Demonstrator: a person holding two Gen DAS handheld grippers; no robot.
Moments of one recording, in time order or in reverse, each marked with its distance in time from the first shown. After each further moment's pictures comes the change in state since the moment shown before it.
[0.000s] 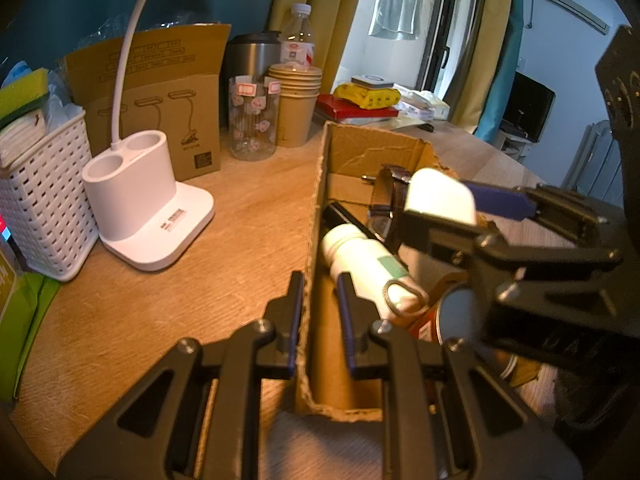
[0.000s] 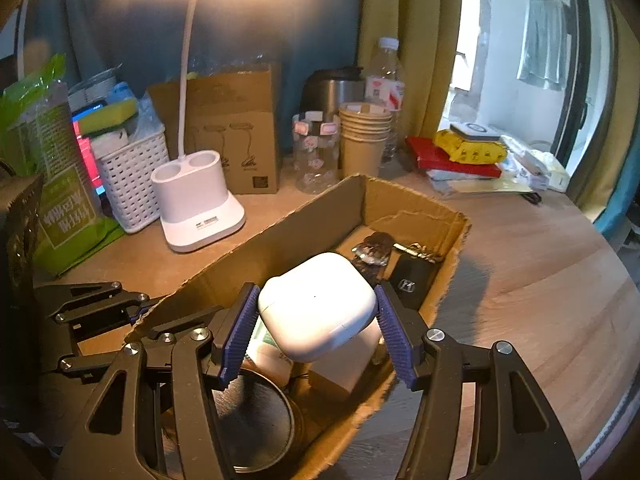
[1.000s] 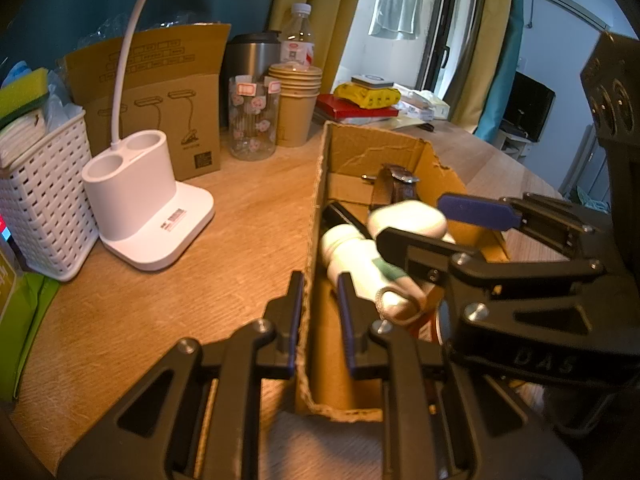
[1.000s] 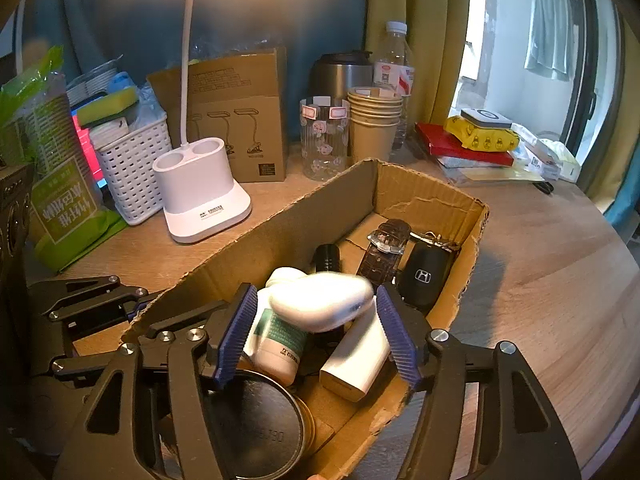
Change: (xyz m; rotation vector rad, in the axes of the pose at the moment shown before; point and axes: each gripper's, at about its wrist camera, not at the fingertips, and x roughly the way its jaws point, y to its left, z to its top) left arm 0.000 0.000 0.000 0.001 0.000 0.001; right arm 0.010 0.001 -0.001 0.009 0.027 0.022
